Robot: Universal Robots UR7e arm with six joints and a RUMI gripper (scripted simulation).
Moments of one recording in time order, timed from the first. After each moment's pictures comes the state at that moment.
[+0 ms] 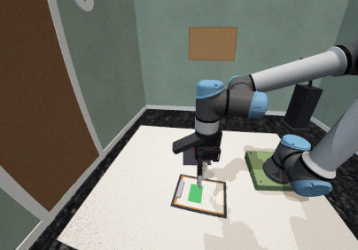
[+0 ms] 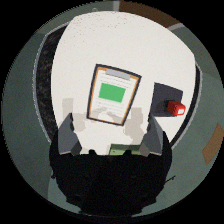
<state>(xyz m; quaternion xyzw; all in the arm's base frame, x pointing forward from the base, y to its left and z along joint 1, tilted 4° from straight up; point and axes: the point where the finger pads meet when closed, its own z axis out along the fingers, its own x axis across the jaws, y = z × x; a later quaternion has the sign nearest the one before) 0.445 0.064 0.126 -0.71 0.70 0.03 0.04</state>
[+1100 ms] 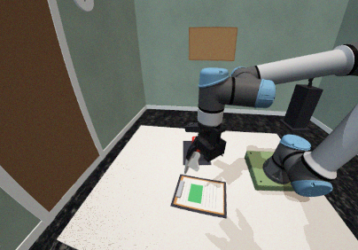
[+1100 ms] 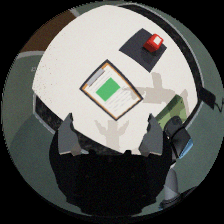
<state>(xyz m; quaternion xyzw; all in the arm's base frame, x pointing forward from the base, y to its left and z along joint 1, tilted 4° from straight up) 0.430 0.054 0.160 -0.28 0.96 0.04 0.01</state>
